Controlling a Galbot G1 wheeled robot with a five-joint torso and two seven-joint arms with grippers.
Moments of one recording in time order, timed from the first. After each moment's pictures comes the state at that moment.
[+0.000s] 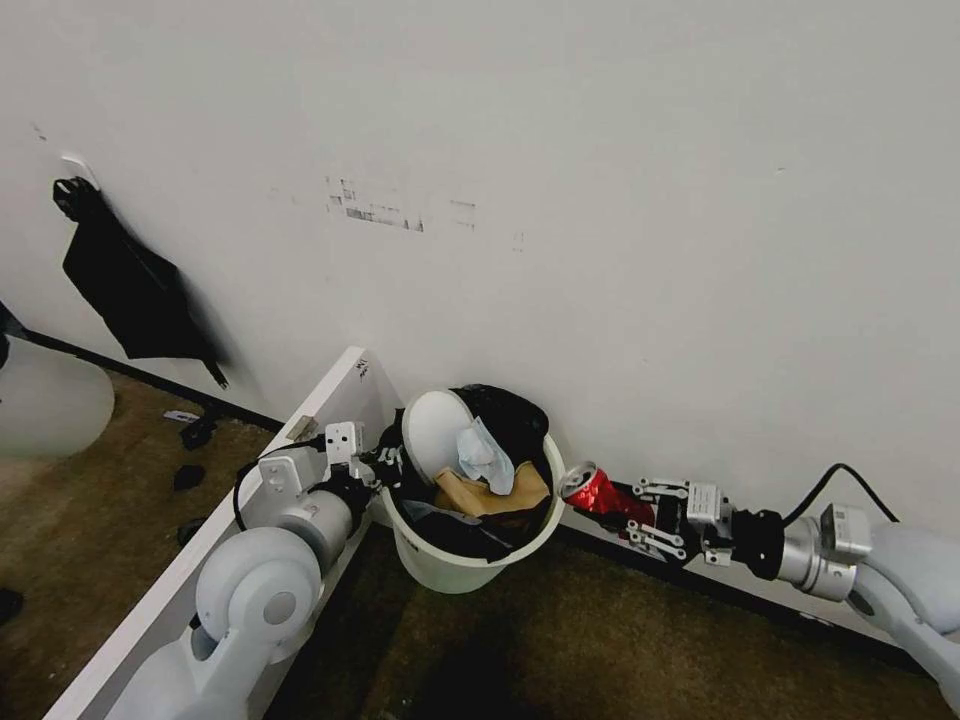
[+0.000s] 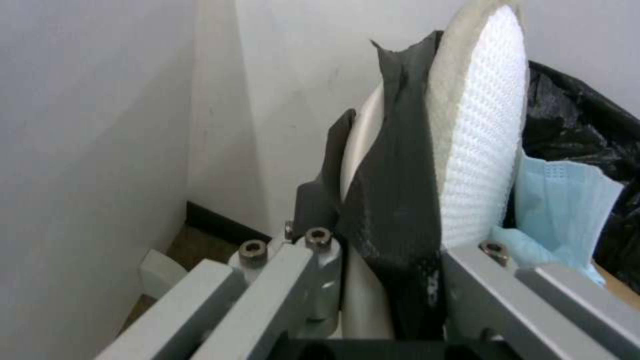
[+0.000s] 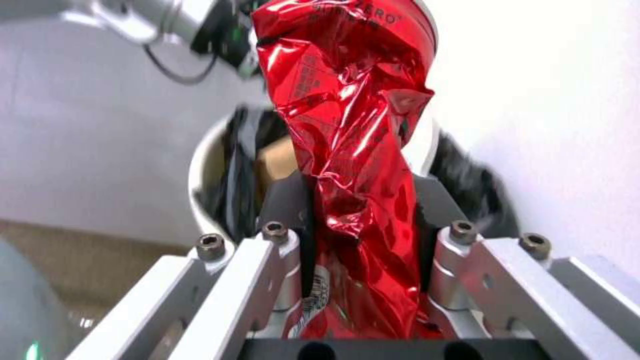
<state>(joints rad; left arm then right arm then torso) 1.20 -1.09 -0.29 -2.24 -1.00 0.61 -0.54 -1.43 0.59 0.58 2.07 0.68 0.15 -0.80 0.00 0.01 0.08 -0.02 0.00</state>
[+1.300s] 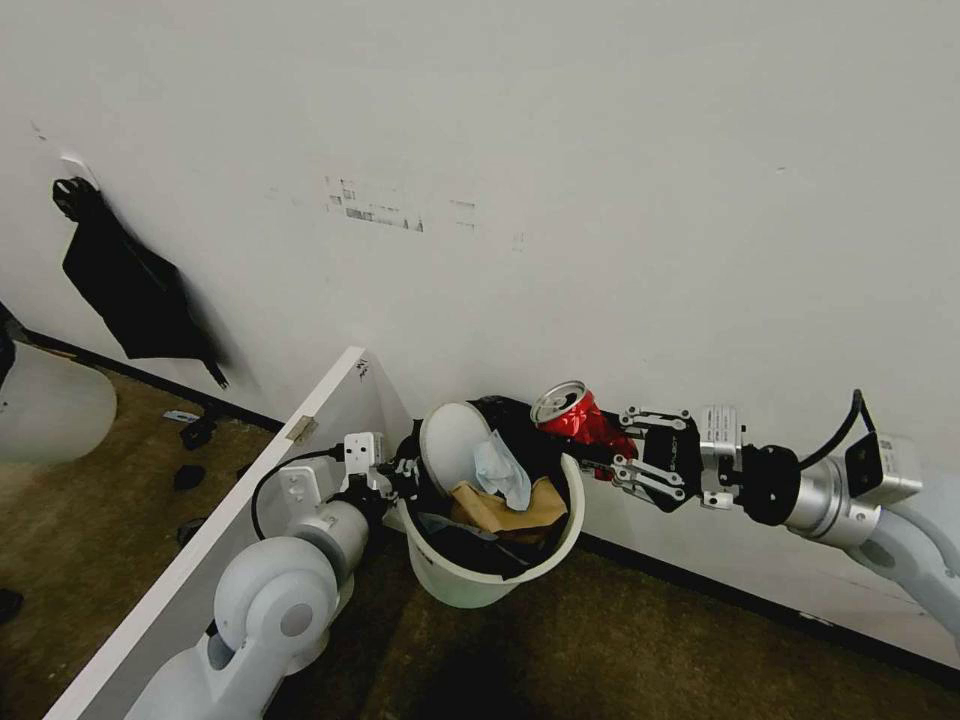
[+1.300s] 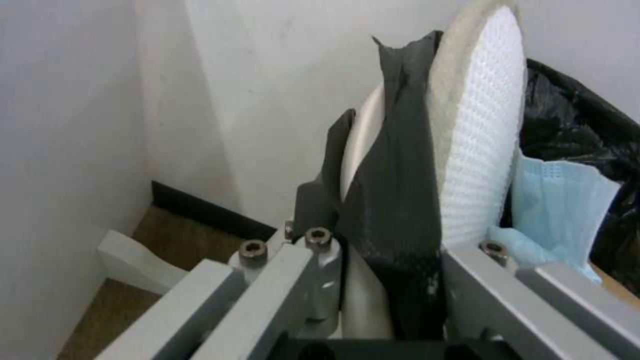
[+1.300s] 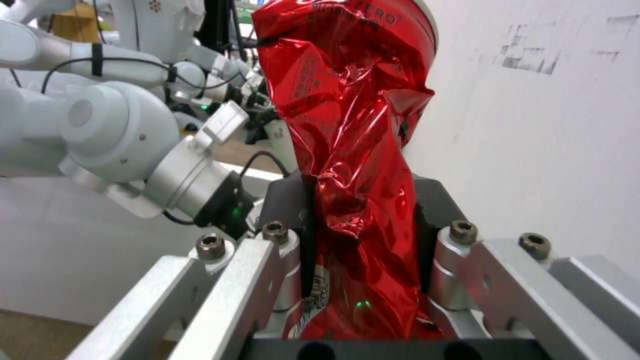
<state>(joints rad) 1.21 -1.10 -0.23 -2.24 -0.98 0.61 -0.54 -1.25 0.51 0.54 2.19 0.88 0.07 -0.74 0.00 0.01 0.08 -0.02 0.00</state>
